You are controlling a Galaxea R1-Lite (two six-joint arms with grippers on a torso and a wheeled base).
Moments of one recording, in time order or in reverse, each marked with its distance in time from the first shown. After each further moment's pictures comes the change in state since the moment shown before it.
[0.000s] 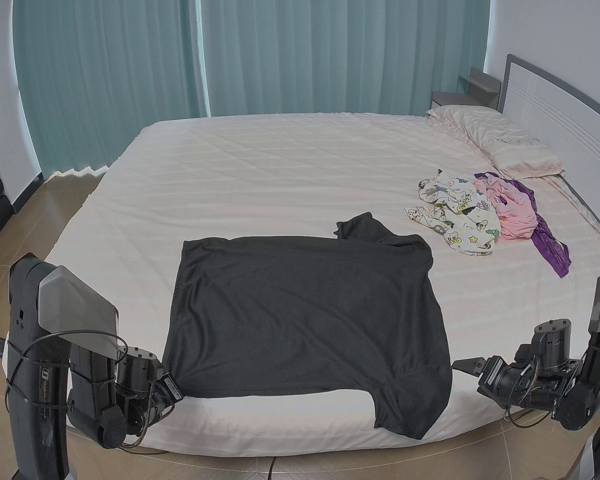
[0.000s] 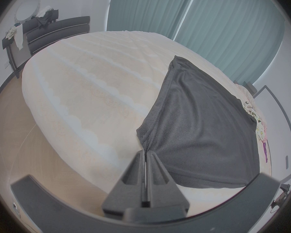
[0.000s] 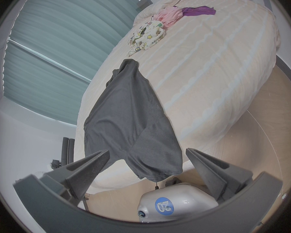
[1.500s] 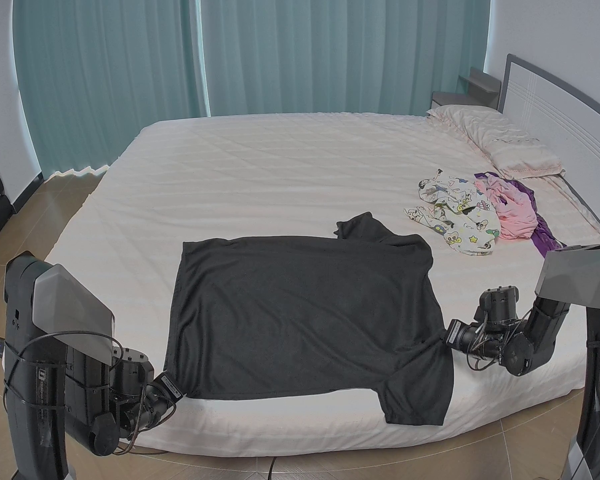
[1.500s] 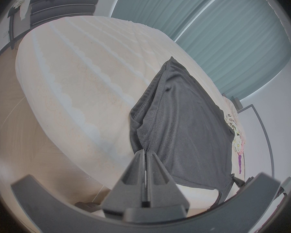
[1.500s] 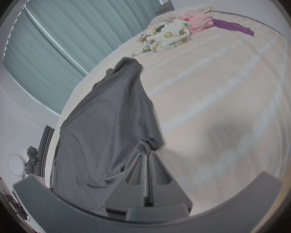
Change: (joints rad) left arm -0.013 -0.025 0.096 -0.141 -0.149 -0.177; right arm -0.069 0.346 -0.653 0.305 -0.060 -0.279
